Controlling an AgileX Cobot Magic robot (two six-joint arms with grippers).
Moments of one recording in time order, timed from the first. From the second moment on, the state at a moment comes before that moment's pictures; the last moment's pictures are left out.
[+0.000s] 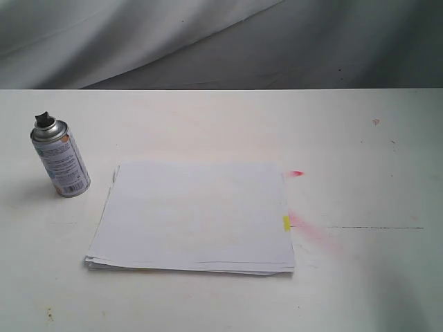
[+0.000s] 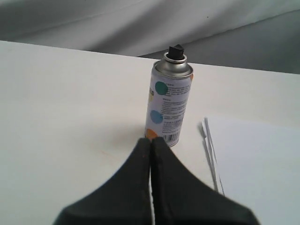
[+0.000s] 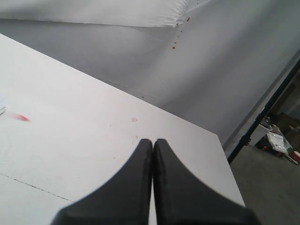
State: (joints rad) left arm -0.02 0.42 -0.01 -0.08 -0.05 -0.03; right arm -0.04 0.14 0.00 0.28 0.07 -0.75
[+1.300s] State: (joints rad) left arm -0.02 0.12 -0.01 0.01 0.03 -0.04; right arm -0.04 0.14 0.00 0.28 0.07 -0.75
